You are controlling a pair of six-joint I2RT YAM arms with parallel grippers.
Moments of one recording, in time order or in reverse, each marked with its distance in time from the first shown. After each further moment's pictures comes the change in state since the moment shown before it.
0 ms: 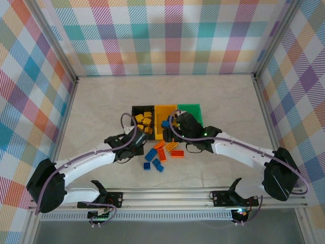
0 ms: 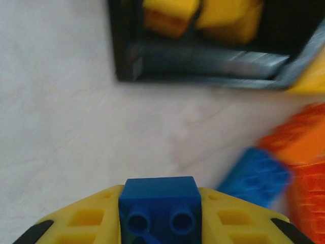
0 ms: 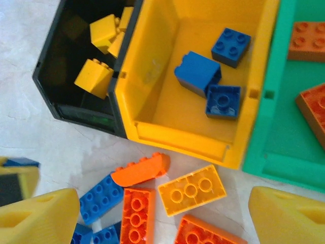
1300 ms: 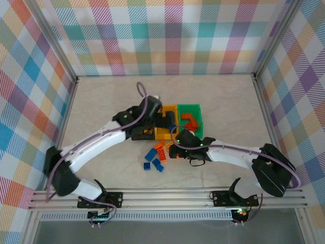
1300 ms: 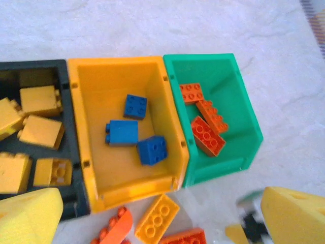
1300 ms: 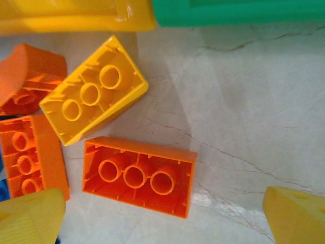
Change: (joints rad) left arm -0.028 0.173 0.458 0.047 0.100 0.144; right arm 0.050 0.101 -0.186 -0.023 -0.012 0.221
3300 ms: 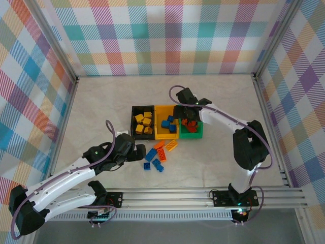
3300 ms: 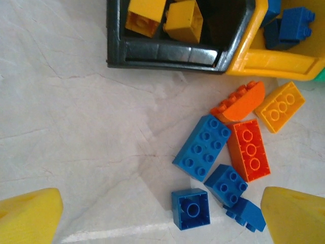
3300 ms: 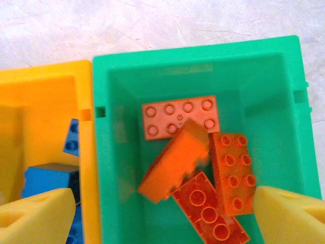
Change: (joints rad) left arm -0.020 -0.515 -0.566 -0.162 -0.034 -0.190; right arm -0.315 0.332 0.615 -0.212 0.132 -0.252
